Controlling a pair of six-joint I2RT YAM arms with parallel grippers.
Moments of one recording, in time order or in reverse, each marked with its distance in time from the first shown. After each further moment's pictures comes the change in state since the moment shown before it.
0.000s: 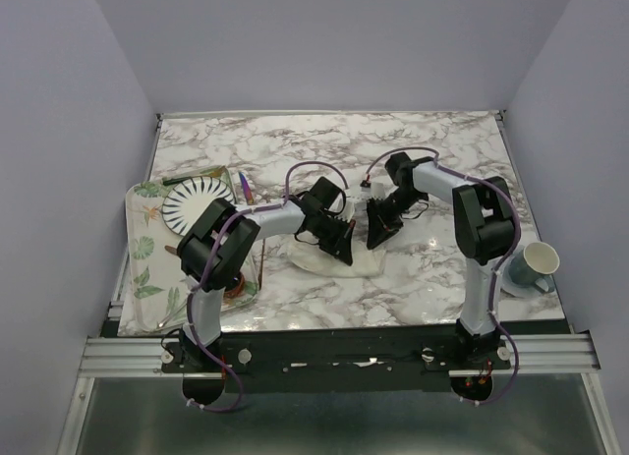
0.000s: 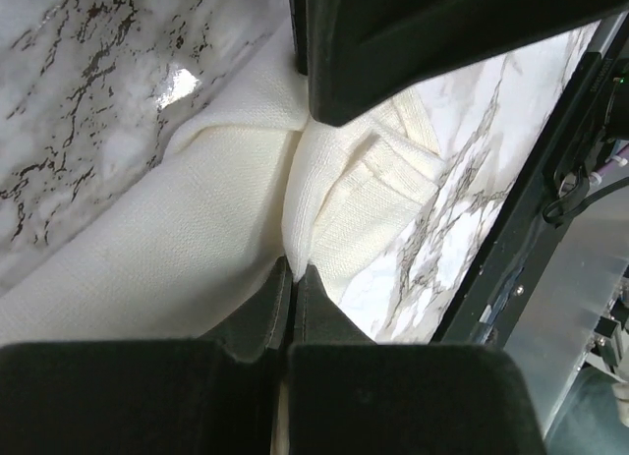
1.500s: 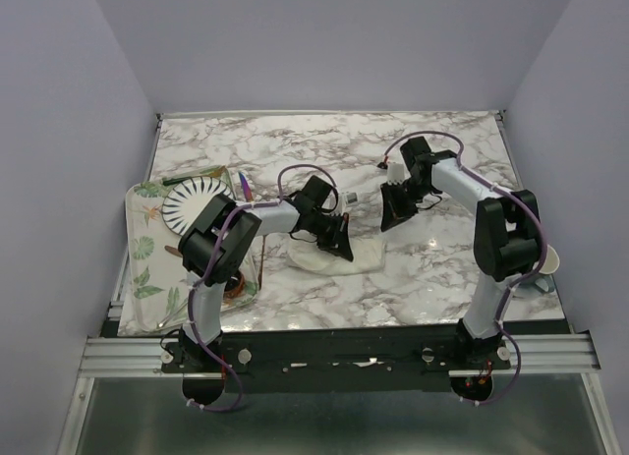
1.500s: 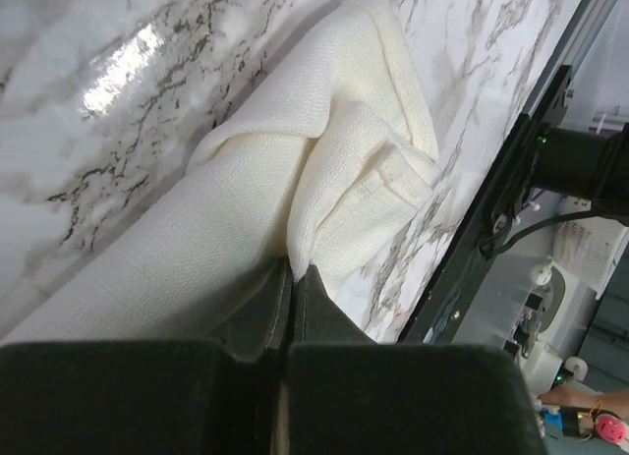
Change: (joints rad) left arm 0.061 0.045 -0.022 0.108 0.080 -0.198; right arm -0.043 -0.197 -0.044 0.098 0.231 0.126
